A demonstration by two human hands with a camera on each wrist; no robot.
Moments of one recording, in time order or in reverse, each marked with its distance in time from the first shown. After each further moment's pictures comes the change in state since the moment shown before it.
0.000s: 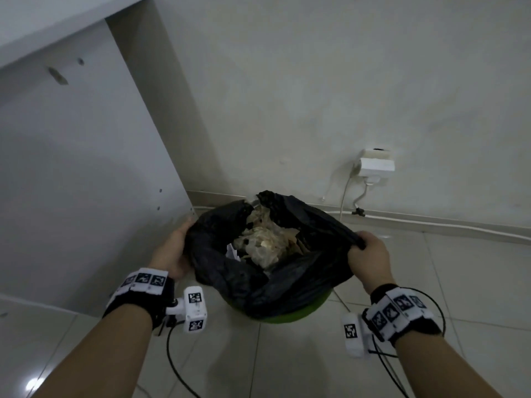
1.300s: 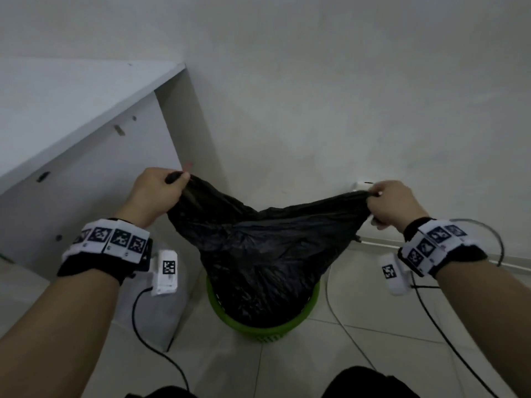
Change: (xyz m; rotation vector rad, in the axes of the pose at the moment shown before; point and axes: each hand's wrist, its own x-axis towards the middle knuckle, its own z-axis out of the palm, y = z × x) left_hand -0.111 0.160 0.008 0.878 0.258 0.924; right_hand 0.017 -0.170 -0.122 -0.275 -0.109 -0.144
